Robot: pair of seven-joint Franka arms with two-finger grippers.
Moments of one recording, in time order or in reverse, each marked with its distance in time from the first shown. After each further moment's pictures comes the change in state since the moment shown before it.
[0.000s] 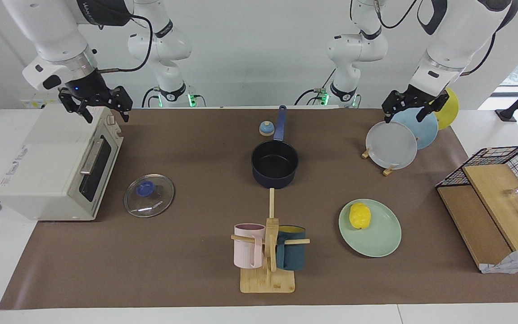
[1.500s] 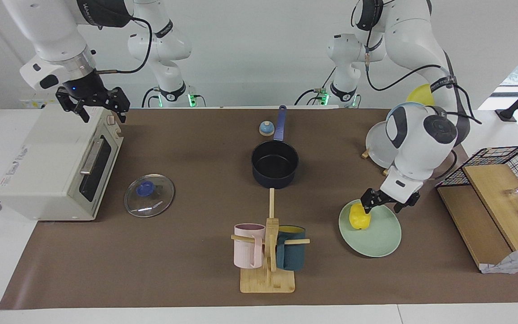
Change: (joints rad) left arm -0.065 0.439 0.031 0.102 0.000 0.521 0.002; right arm 0.000 0.000 -0.002 0.000 -0.028 0.001 0.025
